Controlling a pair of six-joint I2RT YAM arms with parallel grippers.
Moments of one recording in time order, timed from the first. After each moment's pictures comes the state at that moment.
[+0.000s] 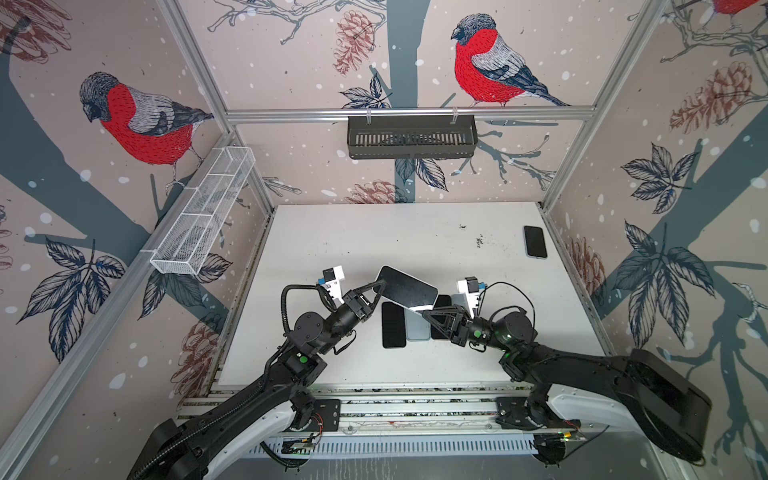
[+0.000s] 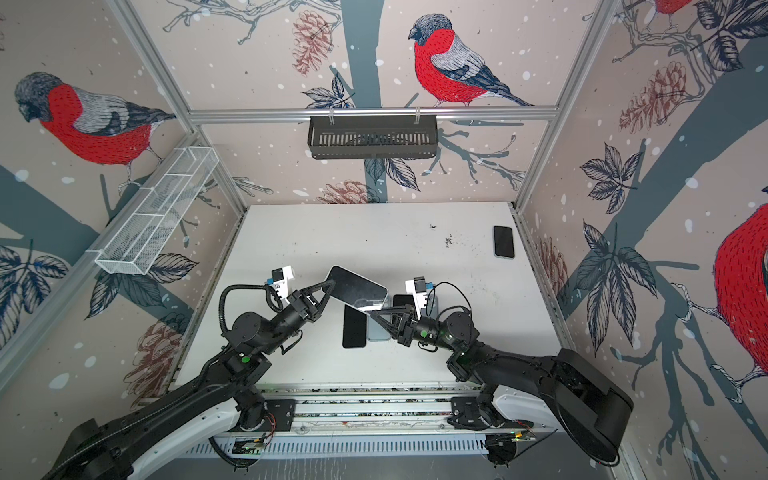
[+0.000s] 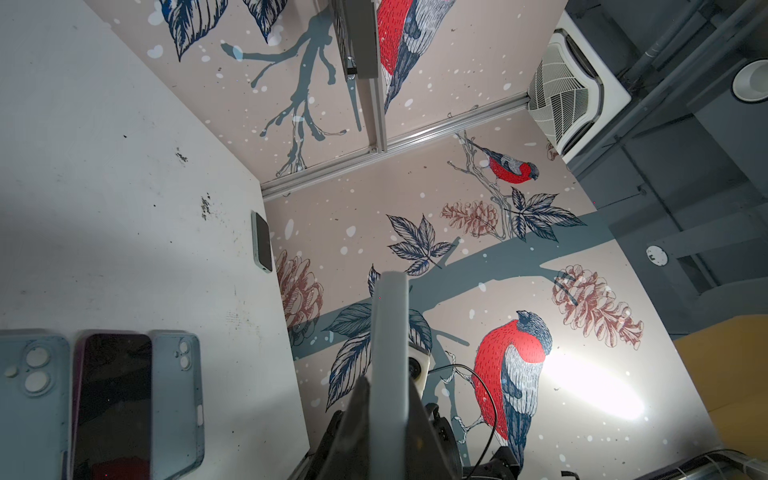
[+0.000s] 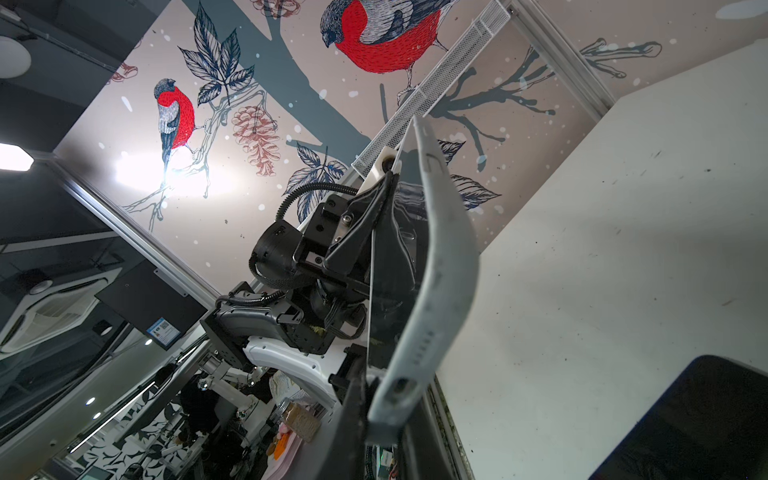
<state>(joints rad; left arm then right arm) -0.70 0.74 0.27 0.68 0.16 -1.31 0.84 1.17 0.21 1.18 -0.53 0.91</state>
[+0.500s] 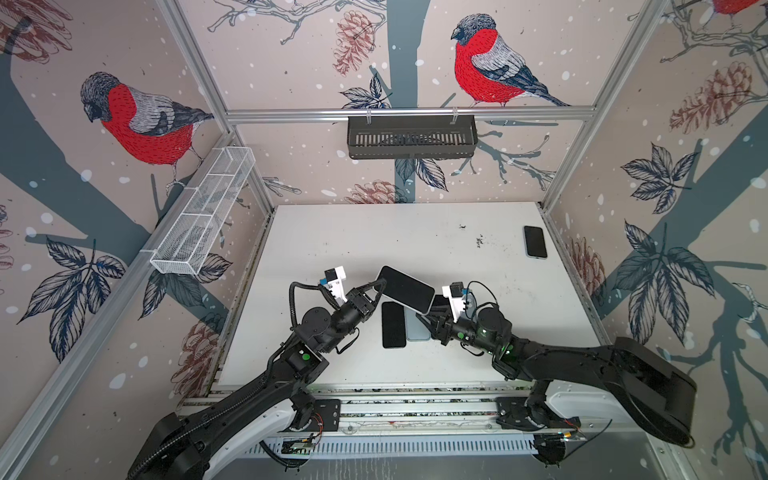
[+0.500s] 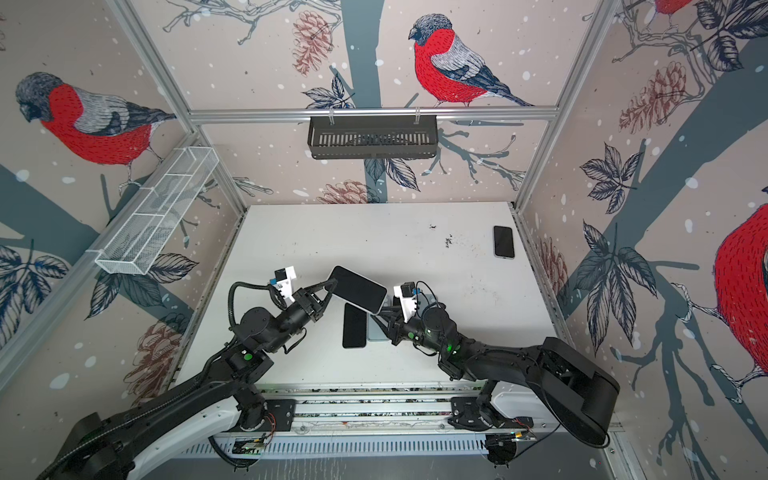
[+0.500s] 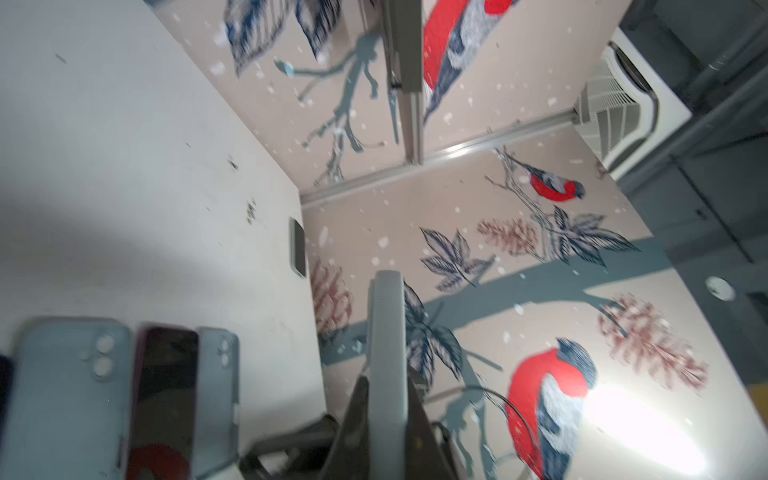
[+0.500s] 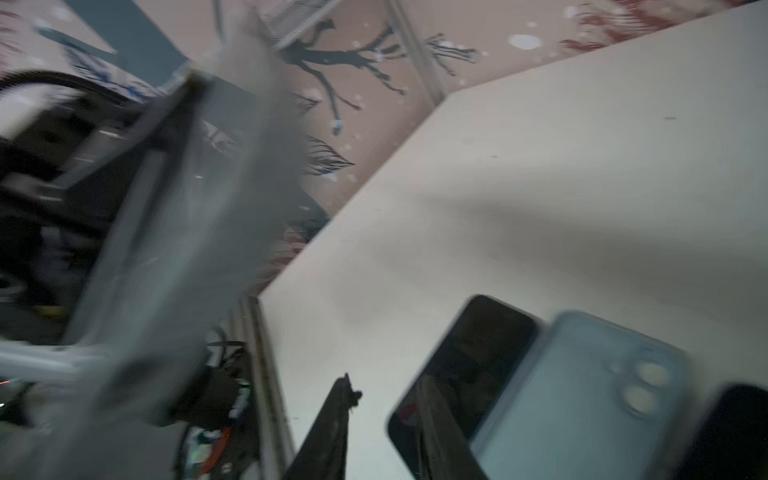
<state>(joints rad) -0.71 0.77 0.30 0.61 0.12 -1.31 0.90 1.20 0.24 0.78 -0.15 0.53</state>
